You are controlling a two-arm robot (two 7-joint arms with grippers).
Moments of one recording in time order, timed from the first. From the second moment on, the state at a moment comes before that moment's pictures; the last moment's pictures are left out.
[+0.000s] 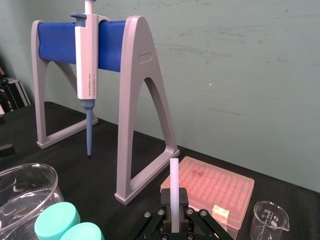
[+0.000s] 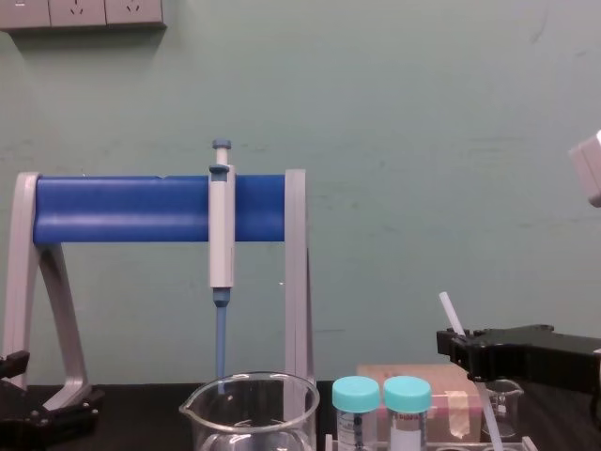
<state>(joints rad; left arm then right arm) -0.20 0.60 0.45 -1.41 -0.25 -0.12 0.03 0.34 0.34 -0.36 -1.37 0.37 0.16 0.30</state>
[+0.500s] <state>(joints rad) -0.20 0.60 0.45 -1.41 -0.25 -0.12 0.03 0.29 0.31 -0.33 -1.39 0.36 0.01 0.35</state>
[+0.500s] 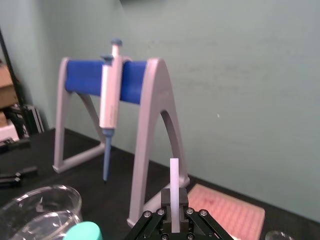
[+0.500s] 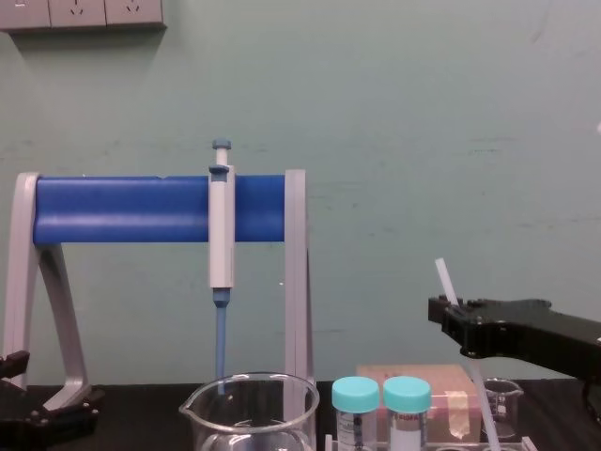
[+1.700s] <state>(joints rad) -0.20 0.60 0.45 -1.41 -0.25 -0.12 0.03 0.23 0.31 -0.21 -1.61 0.36 -0.20 0.36</state>
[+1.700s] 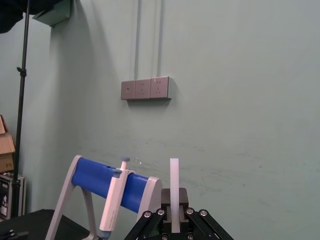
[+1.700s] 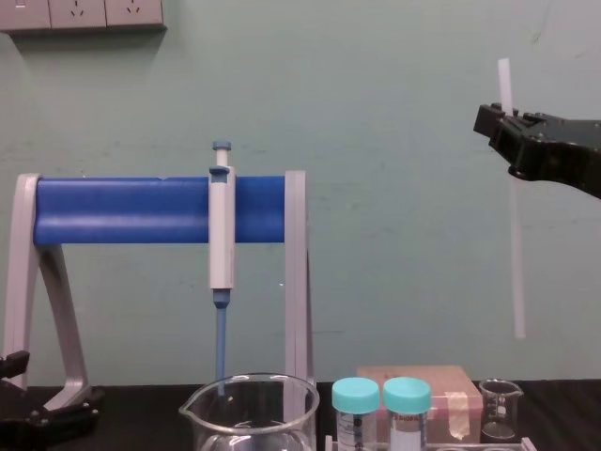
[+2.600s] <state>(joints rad) -0.20 0.60 0.45 -1.41 -0.25 -0.12 0.03 0.20 0.31 -0.20 -1.63 0.35 -0.19 0.36</state>
